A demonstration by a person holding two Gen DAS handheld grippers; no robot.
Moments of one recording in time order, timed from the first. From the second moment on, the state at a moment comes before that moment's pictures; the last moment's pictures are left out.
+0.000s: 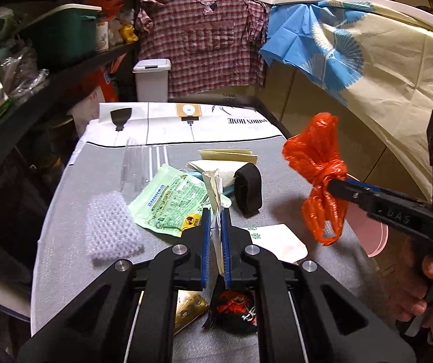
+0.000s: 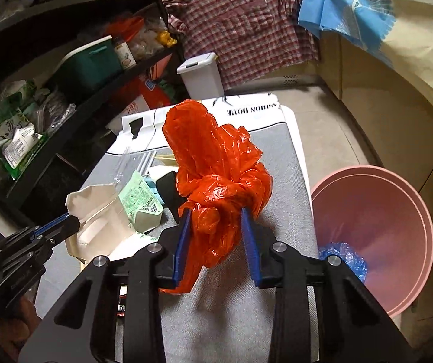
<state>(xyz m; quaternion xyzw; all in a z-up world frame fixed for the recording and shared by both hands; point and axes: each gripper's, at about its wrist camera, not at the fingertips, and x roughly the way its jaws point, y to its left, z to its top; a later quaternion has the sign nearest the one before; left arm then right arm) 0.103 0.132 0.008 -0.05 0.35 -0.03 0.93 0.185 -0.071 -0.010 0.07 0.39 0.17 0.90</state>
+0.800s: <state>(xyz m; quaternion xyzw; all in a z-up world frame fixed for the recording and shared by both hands) 0.068 0.122 0.047 -0.05 0.30 -0.02 0.95 0.131 -0.117 0.066 0.03 0.38 0.16 0.91</state>
